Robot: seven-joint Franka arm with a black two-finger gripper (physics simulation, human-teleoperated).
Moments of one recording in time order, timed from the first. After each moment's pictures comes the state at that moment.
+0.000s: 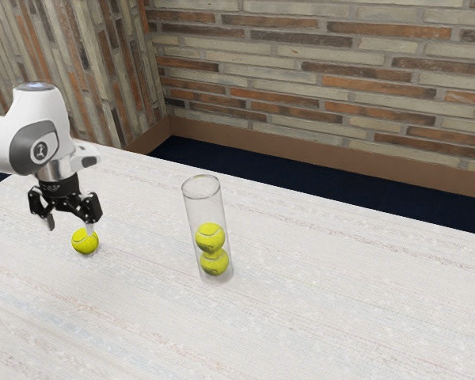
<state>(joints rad) 0.34 -0.11 -0.06 -2.26 0.10 2.09 -0.10</state>
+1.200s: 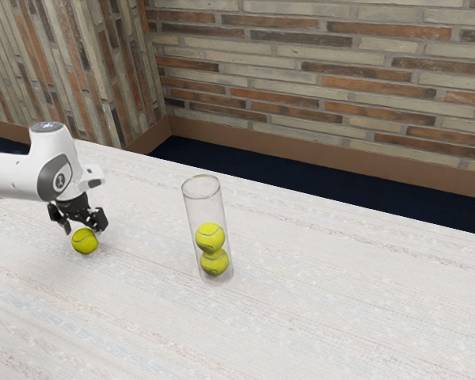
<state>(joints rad) 0.48 0.42 -0.06 -1.97 0.14 2.44 0.11</state>
